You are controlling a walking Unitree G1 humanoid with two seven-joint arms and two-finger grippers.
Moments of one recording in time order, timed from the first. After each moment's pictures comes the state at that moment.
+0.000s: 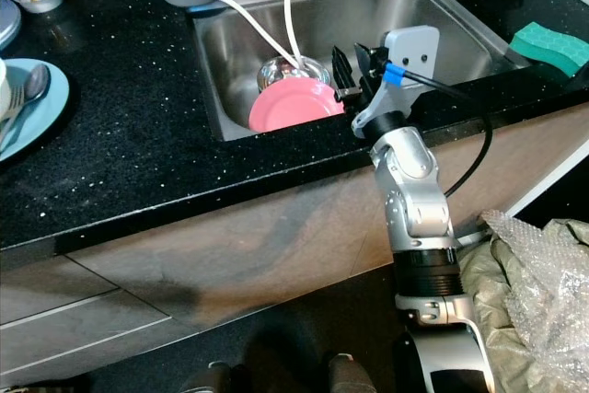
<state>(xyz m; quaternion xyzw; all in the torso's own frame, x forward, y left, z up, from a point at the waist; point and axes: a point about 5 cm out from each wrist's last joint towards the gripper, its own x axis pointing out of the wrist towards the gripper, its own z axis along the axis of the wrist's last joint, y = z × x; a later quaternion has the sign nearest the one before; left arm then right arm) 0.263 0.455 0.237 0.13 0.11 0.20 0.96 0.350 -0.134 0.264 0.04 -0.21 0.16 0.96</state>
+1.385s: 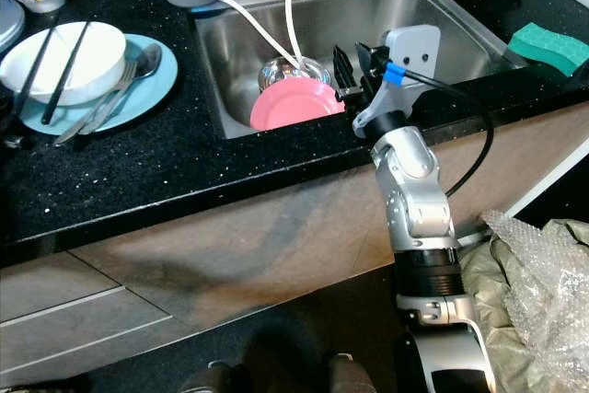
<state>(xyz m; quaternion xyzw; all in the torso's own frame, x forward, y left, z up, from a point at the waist) 0.337 0.375 0.248 0.12 0.02 0.02 0.99 0.349 -0.135 0.265 0.04 -0.21 0.16 0.96</state>
